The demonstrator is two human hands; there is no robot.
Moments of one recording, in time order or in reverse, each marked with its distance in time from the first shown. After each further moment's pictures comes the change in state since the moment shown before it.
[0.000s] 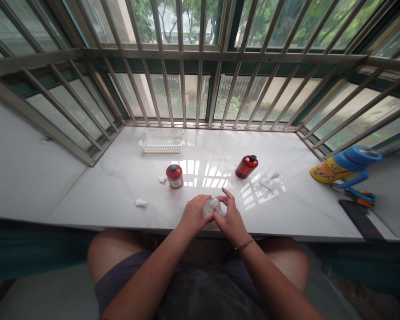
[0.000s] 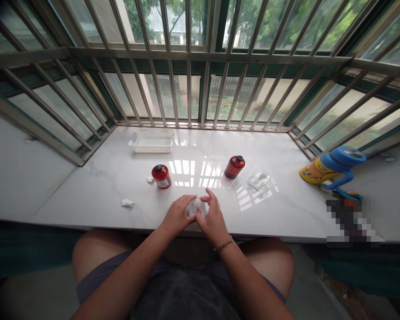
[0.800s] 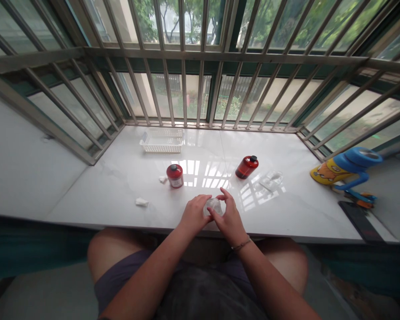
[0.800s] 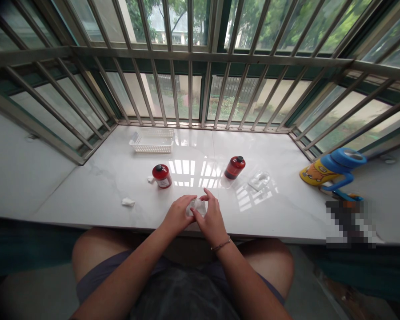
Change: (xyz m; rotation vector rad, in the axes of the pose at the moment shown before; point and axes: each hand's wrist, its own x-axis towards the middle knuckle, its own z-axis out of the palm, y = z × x) left_hand -0.001 -0.001 0.002 0.004 0.007 0.017; right_hand 0.003 -0.005 -0.001 -0.085 0.036 -0.087
